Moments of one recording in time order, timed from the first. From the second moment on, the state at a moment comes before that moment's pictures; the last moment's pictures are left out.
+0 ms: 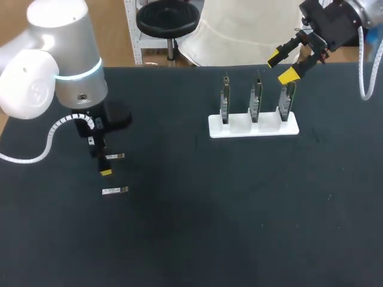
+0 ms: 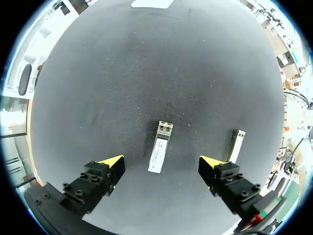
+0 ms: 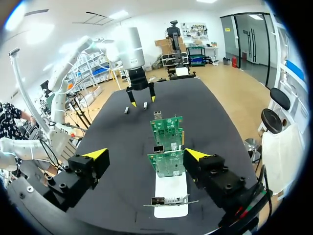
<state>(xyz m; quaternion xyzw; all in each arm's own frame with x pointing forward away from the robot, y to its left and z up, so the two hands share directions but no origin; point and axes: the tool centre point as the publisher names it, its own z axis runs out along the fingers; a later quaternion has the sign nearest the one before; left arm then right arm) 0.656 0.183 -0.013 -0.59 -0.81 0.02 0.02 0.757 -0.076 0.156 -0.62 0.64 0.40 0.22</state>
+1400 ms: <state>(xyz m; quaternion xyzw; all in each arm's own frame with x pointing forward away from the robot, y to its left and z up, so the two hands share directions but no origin) 0.688 0.144 -0.003 -0.53 -0.84 0.05 -0.07 0.757 -0.075 0.156 -0.62 0.64 0.40 0.22</state>
